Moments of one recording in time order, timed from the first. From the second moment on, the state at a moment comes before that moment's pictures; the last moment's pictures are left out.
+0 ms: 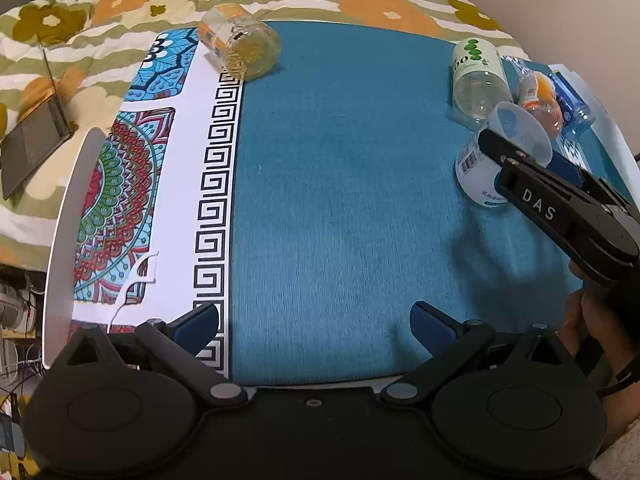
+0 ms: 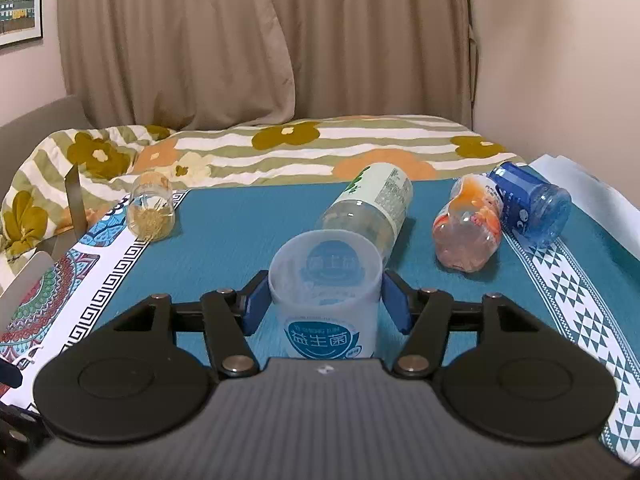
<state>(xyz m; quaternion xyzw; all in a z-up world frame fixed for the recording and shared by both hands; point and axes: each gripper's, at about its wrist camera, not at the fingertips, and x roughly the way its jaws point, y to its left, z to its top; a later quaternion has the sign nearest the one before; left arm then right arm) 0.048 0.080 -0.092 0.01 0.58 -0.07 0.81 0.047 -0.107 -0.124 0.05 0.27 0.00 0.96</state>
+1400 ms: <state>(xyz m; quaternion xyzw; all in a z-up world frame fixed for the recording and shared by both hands) 0.006 0.007 0.000 0.04 0.43 -0.04 0.90 0.004 -0.214 -0.016 0.02 0.47 0.00 0.88</state>
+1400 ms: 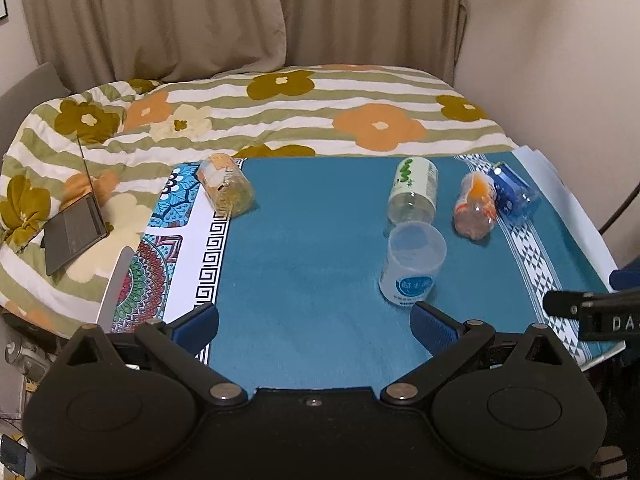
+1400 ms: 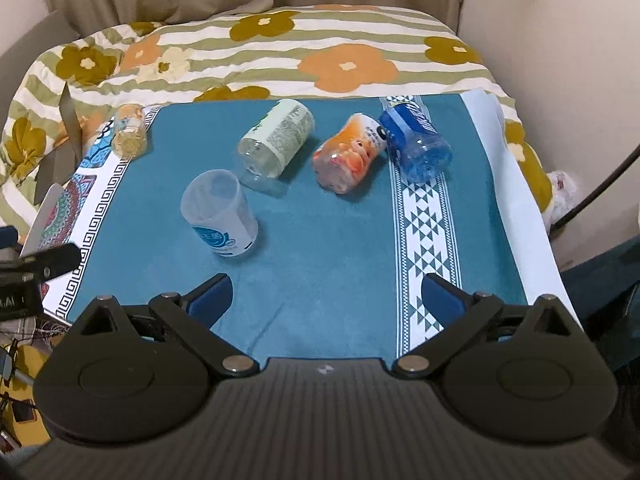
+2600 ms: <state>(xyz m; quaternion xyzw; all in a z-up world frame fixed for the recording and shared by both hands) 0.011 0.000 0.002 0.06 0.42 -0.05 0.90 0.005 -0.219 -0.018 0.03 0.48 -0.02 0.88</state>
